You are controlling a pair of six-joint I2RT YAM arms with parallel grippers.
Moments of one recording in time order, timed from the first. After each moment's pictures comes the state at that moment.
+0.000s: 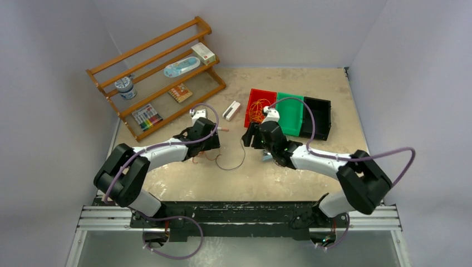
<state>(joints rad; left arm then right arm) -0.59 1.52 0.74 -0.07 -0.29 -0.64 0.74 1.42 0.71 0.16 0.25 0.64</state>
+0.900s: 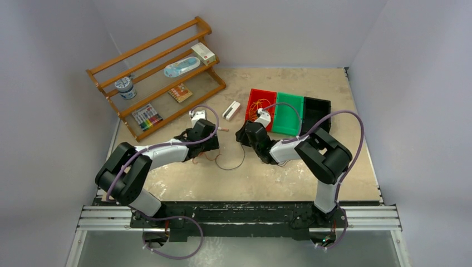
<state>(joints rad) -0.59 1.54 0.72 -0.04 -0.31 -0.65 0.76 1.84 0.79 0.50 0.36 0.87</state>
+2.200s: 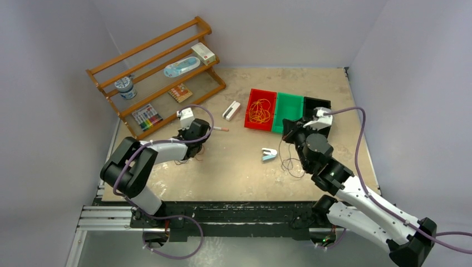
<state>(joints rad) -0.52 1.62 0.68 0.09 -0.61 -0.70 0.76 0.74 0.62 0.02 0.65 0.57</state>
